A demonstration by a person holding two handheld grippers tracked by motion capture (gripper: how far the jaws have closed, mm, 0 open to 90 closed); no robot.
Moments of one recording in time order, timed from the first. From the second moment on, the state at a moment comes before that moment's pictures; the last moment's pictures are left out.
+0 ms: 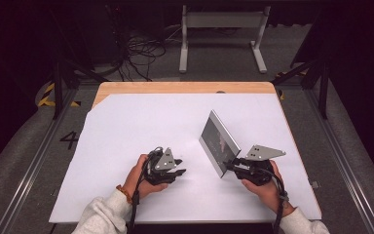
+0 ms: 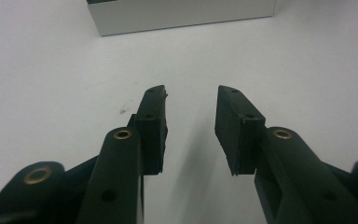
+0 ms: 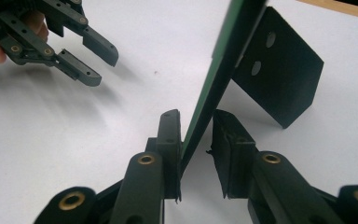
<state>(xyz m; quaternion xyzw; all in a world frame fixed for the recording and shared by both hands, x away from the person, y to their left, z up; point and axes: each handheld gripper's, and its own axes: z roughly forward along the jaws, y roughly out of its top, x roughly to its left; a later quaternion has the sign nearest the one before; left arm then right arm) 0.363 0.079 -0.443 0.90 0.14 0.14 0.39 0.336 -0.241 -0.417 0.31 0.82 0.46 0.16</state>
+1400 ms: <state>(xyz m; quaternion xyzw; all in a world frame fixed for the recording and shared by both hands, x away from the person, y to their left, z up) 0.366 0.078 -0.445 0.90 0.15 0.13 0.38 0.359 -0.251 -0.430 0.32 0.78 0.52 0.10</state>
